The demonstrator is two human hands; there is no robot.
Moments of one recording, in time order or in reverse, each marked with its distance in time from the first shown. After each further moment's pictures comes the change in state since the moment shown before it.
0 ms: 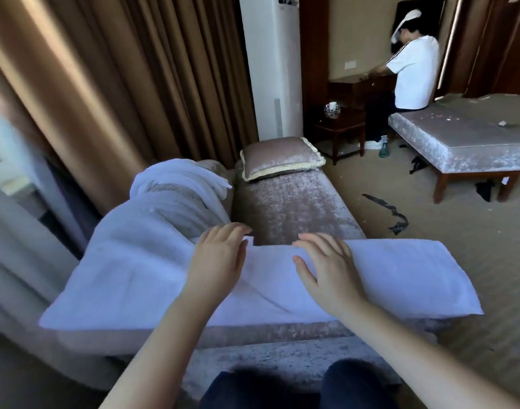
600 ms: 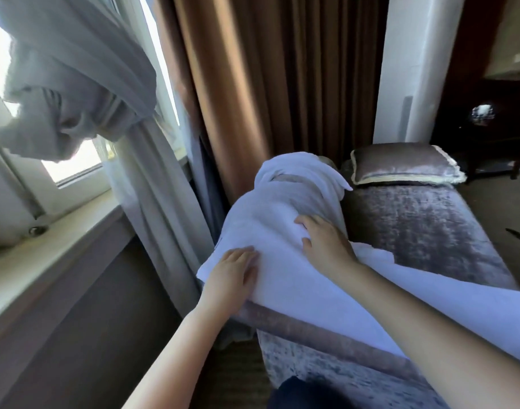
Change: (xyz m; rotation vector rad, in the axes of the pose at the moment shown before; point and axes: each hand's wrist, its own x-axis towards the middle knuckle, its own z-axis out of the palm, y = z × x) left_hand -0.135 -0.163 -0.072 0.035 -0.184 -0.508; right_hand 0.123 -0.181 0.124 0.270 -0.410 -0.116
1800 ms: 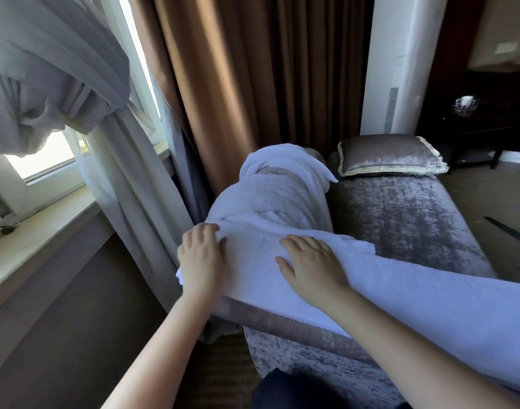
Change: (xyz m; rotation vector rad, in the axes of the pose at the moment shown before) left_hand 0.019 0.010 -0.001 0.203 0.390 -0.231; right_hand -0.047 0.005 0.025 -0.284 0.016 -0.086
